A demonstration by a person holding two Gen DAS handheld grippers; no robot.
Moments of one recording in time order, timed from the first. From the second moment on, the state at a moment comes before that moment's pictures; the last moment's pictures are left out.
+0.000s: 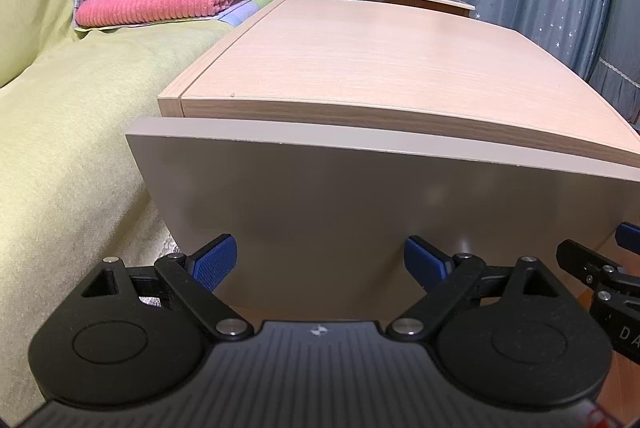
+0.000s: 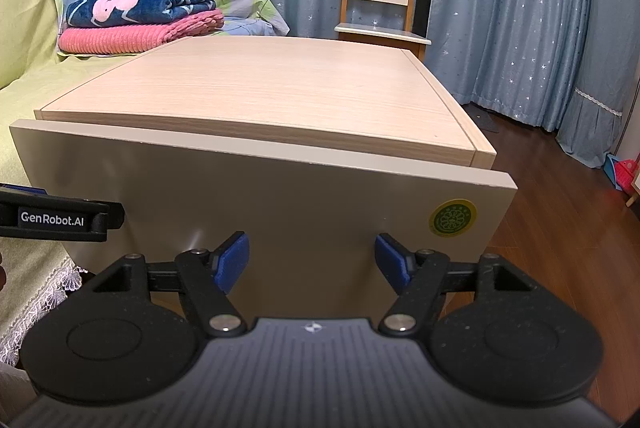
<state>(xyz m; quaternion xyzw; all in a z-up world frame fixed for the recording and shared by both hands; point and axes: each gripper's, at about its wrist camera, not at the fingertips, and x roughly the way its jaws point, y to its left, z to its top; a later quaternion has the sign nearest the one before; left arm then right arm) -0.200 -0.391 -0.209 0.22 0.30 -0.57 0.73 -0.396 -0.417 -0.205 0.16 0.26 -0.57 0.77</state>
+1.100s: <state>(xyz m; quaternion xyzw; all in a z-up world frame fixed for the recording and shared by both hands) -0.191 -0.407 -0.209 0.22 0.31 -0.57 0.73 -0.400 -0.416 -0.203 0.16 0.26 -0.57 0.76</state>
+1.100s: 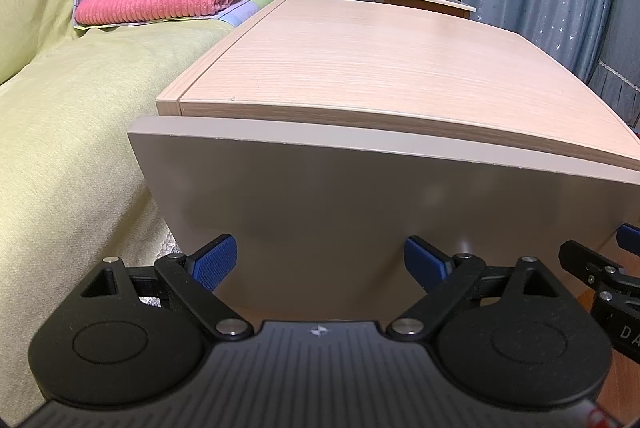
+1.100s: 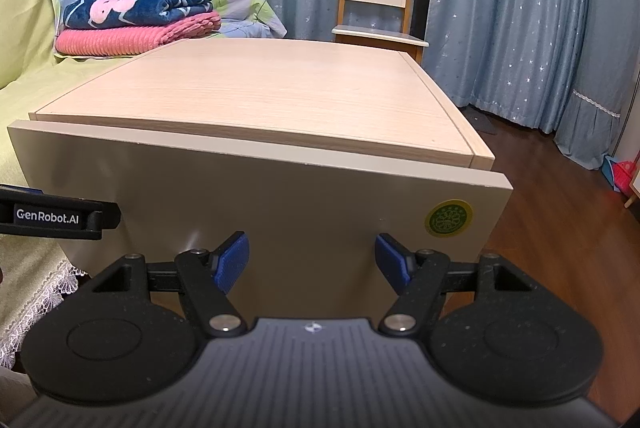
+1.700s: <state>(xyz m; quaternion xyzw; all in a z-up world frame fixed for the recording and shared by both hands) -0.190 -0.413 -0.210 0.22 0.31 -0.57 0.73 -0.404 -0.417 -0.203 0.16 0.26 -0.57 0.76</state>
